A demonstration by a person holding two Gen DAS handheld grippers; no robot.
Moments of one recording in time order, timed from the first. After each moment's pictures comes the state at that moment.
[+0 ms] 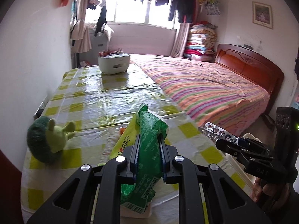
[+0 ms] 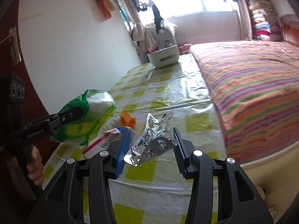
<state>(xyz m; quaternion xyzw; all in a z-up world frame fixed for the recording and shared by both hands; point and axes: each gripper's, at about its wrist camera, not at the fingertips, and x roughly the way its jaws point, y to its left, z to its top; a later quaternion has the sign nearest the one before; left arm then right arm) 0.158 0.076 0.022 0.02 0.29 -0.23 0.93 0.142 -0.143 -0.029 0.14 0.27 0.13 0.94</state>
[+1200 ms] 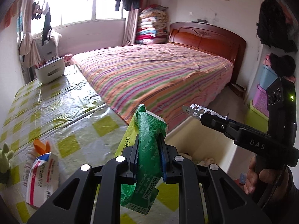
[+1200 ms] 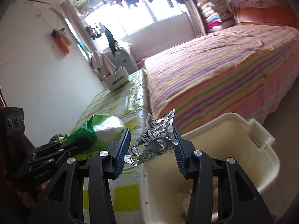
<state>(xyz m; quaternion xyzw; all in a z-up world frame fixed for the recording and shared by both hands) 0.102 -0.090 0.002 0.10 0.30 -0.38 0.87 0.051 -0.279 -0.049 0.25 0.22 -0.02 0.94</state>
